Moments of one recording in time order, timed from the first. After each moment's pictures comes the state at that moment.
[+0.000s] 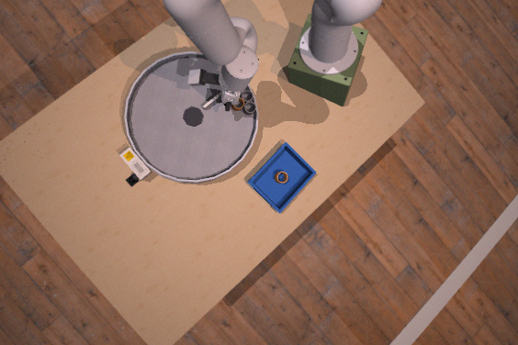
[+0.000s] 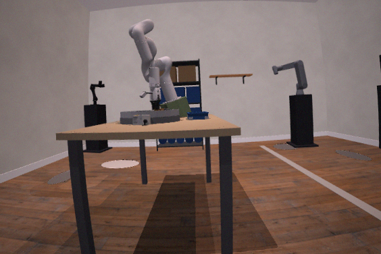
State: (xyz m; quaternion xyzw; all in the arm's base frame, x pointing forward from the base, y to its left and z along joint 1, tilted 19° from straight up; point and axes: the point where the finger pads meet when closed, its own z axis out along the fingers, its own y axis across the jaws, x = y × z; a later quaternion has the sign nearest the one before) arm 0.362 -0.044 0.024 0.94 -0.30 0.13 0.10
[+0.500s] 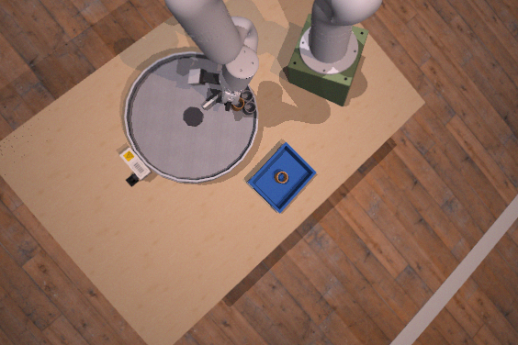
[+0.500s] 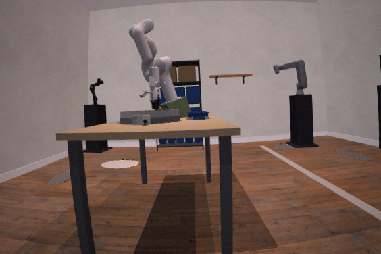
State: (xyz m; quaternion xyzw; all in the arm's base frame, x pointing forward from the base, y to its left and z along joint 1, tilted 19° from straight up) arm 0.361 -0.043 0.028 0.94 -0.30 0.13 0.10
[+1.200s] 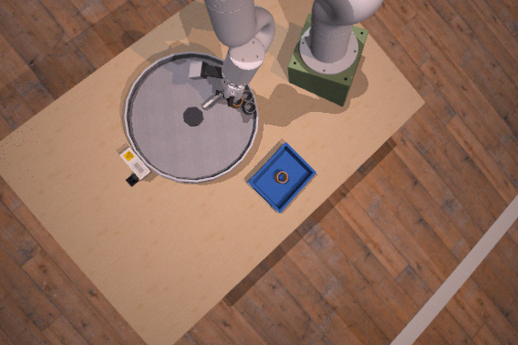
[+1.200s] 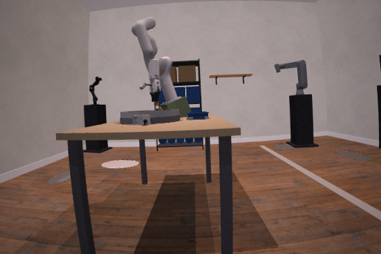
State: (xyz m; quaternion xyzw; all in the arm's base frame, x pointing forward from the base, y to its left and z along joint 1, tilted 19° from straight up) arm 0.349 -0.027 0.085 0.94 -0.30 0.14 0.09
